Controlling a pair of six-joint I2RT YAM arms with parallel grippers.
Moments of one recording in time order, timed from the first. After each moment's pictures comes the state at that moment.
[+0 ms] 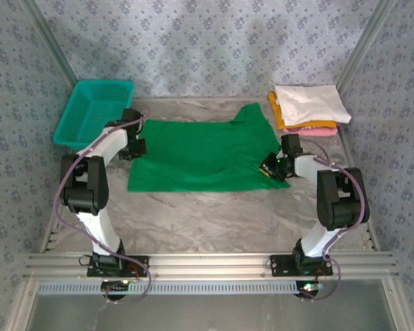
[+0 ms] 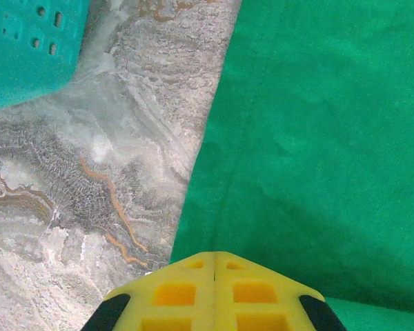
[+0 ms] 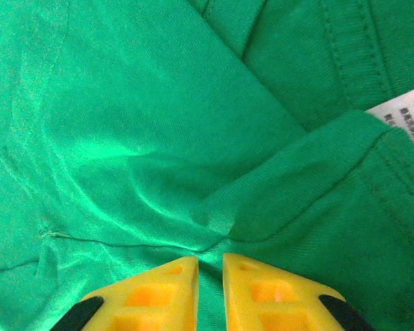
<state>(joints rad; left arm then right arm) -0.13 1.85 1.37 -0.78 -0.17 -0.31 0.09 1.66 0.87 -0.29 -0.36 0.72</state>
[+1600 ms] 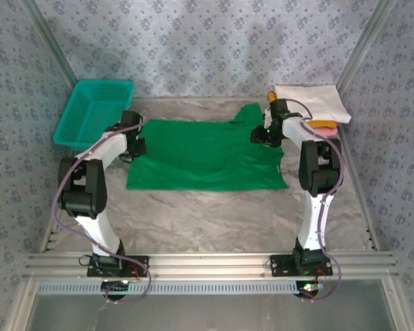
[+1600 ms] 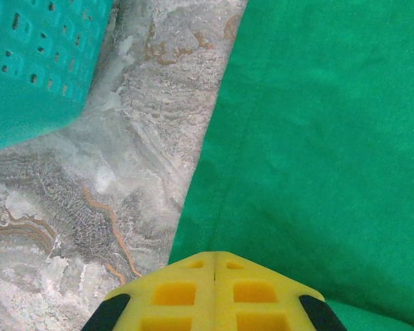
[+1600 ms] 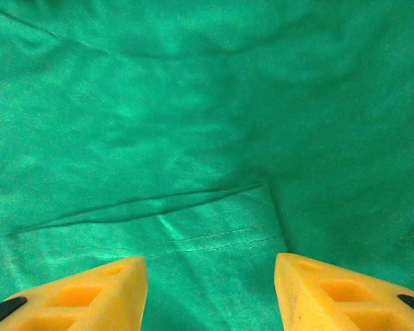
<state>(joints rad) -0.14 1.80 1.28 -0.63 -0.19 -0.30 0.11 2.11 1.60 -0.65 -0.26 0.22</state>
